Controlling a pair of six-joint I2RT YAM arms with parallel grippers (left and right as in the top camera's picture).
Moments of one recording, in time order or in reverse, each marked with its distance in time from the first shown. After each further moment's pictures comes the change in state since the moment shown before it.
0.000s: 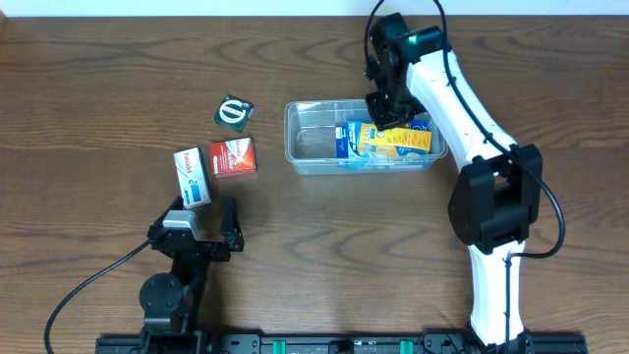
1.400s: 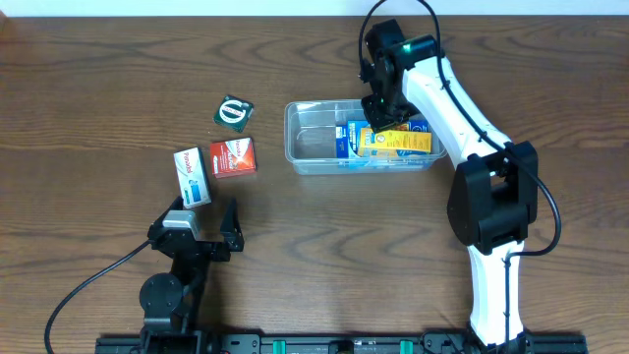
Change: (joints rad) left arm 0.000 0.000 0.000 0.000 0.000 0.000; right arm 0.005 0.000 -0.074 0.126 0.000 -0.029
